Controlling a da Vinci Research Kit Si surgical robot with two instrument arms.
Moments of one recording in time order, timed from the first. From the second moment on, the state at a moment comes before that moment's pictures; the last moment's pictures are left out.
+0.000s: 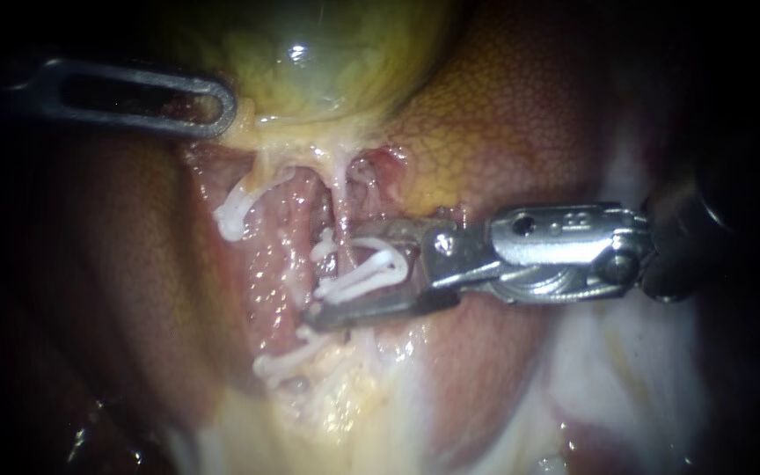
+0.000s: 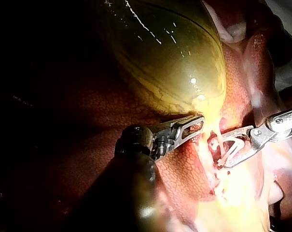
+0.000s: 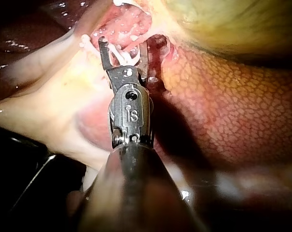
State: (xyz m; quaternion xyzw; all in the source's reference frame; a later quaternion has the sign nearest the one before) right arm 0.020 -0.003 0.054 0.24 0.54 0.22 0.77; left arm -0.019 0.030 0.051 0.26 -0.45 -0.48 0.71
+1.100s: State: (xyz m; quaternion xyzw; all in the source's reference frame) right arm 0.020 -0.001 0.052 0.34 0.64 0.22 0.65; left arm -0.019 0.030 0.051 0.26 -0.45 -0.48 0.71
